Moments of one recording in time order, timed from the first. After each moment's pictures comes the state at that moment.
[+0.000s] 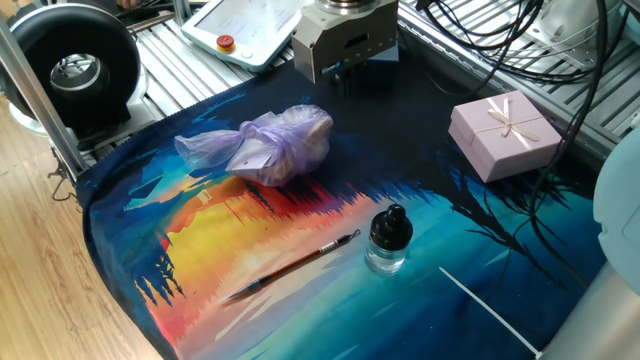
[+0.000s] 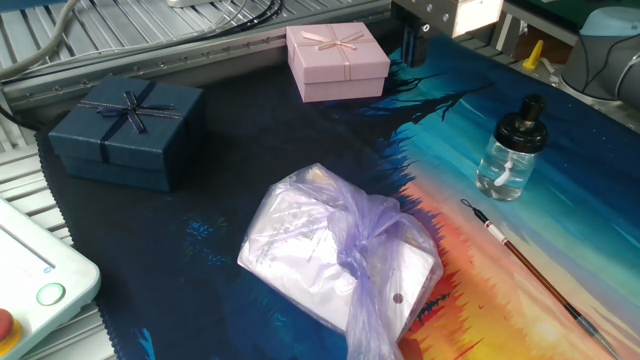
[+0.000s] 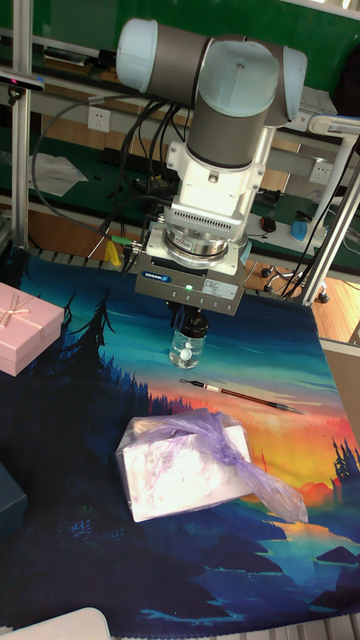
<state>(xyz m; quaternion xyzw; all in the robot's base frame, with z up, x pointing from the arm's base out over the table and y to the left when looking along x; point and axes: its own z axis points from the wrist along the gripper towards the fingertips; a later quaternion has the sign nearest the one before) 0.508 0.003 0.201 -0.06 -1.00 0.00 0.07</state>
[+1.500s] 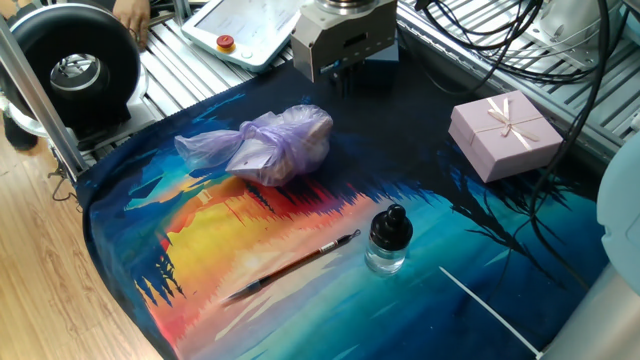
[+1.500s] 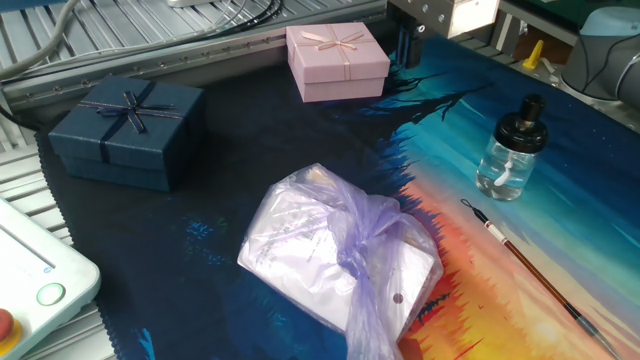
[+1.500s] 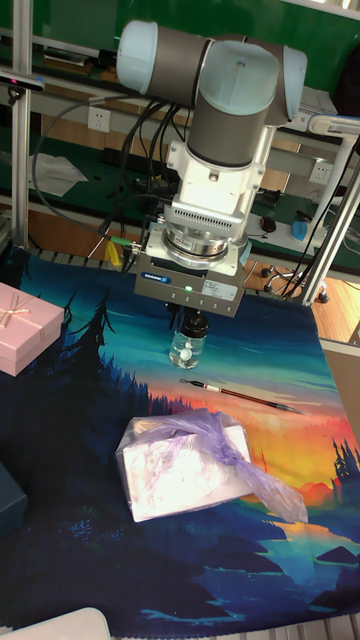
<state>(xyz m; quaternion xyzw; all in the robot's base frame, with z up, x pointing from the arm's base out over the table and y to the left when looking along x) 0.515 0.003 0.201 -0.05 -1.00 0.00 0.06</state>
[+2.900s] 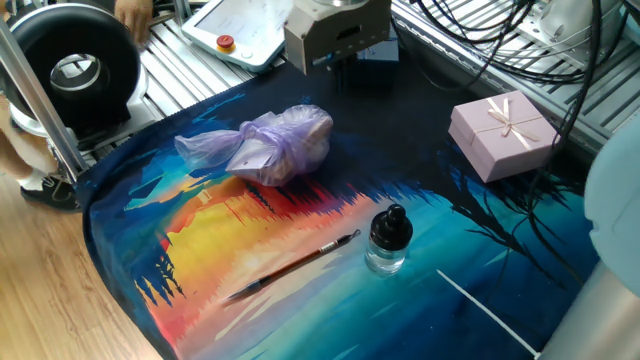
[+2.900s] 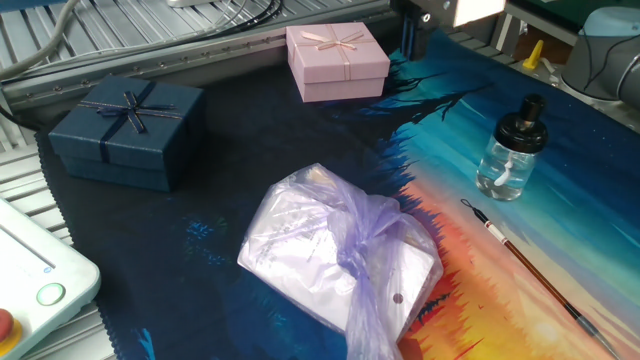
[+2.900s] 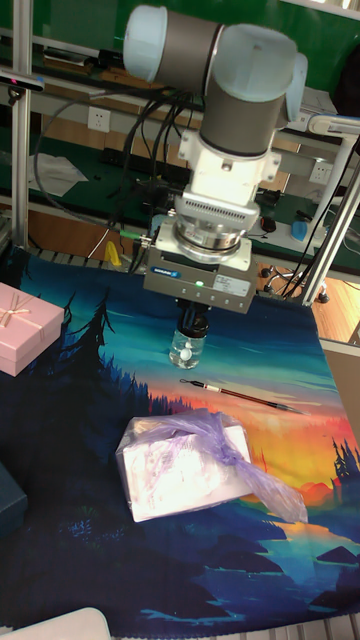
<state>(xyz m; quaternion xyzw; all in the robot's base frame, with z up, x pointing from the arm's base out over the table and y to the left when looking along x) 0.531 0.021 0.226 -0.07 -1.00 0.00 0.06</state>
